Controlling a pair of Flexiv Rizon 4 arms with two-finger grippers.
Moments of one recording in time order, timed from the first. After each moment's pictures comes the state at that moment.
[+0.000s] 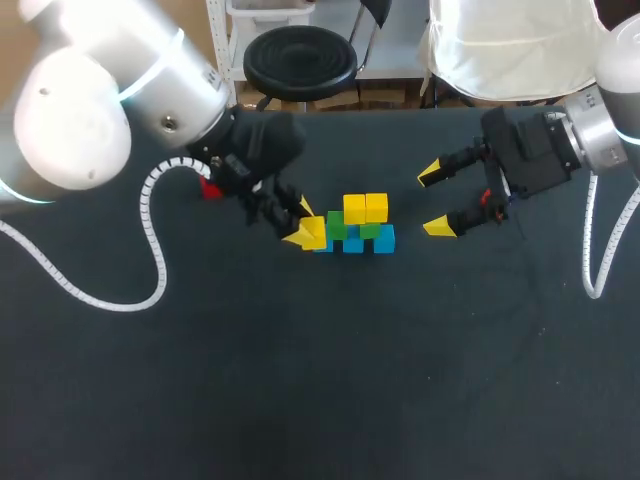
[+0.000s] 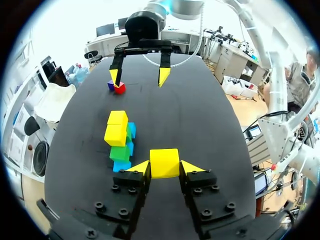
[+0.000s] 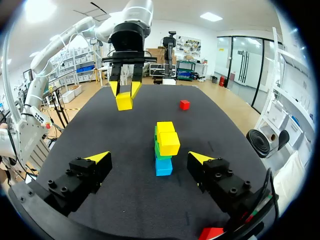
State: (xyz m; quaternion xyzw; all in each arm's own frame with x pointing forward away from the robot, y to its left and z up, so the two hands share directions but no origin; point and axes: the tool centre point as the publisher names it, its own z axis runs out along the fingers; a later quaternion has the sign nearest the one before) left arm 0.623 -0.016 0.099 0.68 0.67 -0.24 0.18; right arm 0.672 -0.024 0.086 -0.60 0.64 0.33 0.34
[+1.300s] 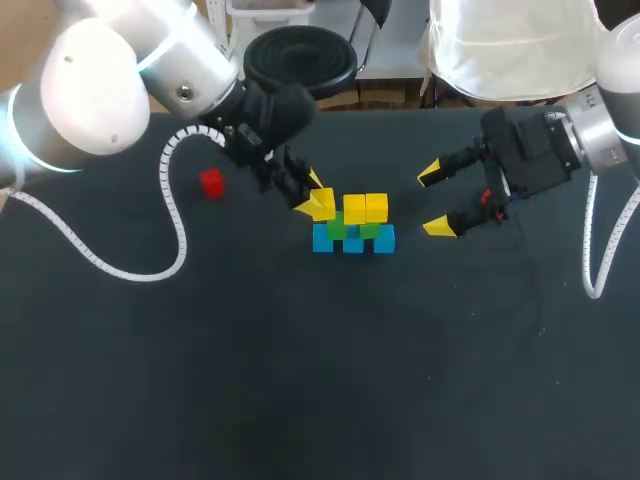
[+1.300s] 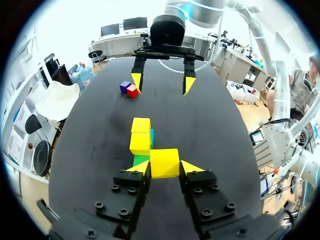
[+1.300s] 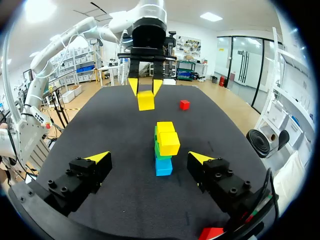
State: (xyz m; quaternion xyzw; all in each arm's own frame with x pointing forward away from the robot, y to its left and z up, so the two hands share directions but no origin) left arm 0.670 -0.029 0.103 0.67 0.68 -0.25 0.18; right arm 0.672 -0.024 0.086 -0.60 0.64 0.33 0.34
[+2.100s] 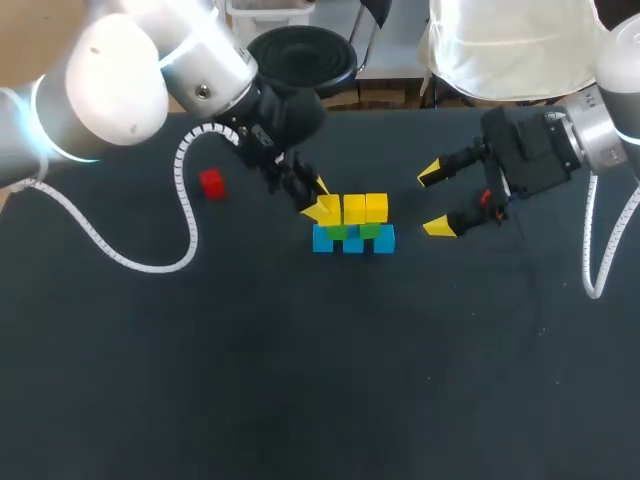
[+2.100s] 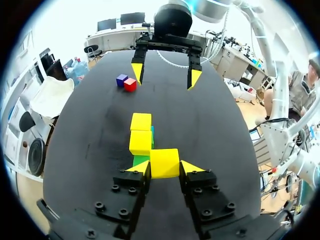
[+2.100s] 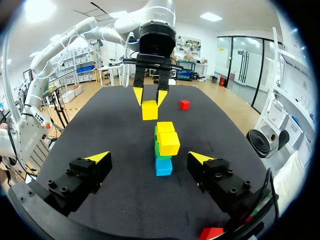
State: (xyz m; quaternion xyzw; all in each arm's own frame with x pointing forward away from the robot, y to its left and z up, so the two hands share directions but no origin) left arm 0.675 -0.035 0.086 0.67 0.68 -0.25 0.15; right arm 0.672 -0.024 0.086 -0.60 0.64 0.33 0.34
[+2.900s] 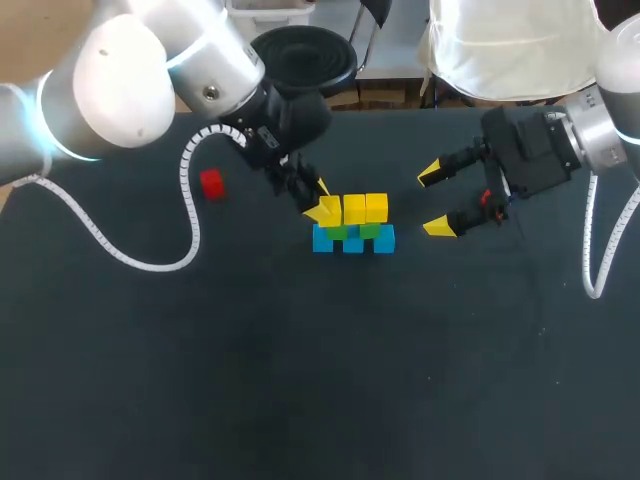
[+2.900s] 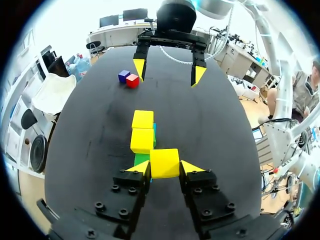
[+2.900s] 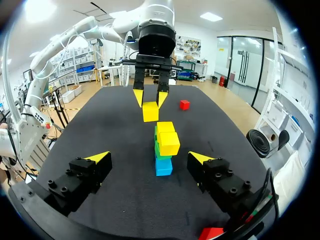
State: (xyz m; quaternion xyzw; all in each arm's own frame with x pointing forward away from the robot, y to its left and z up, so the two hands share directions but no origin) left arm 0.676 -0.036 0.084 0.67 0.69 -0.23 0.14; right arm 0.672 -0.024 0.086 -0.60 0.64 0.33 0.34
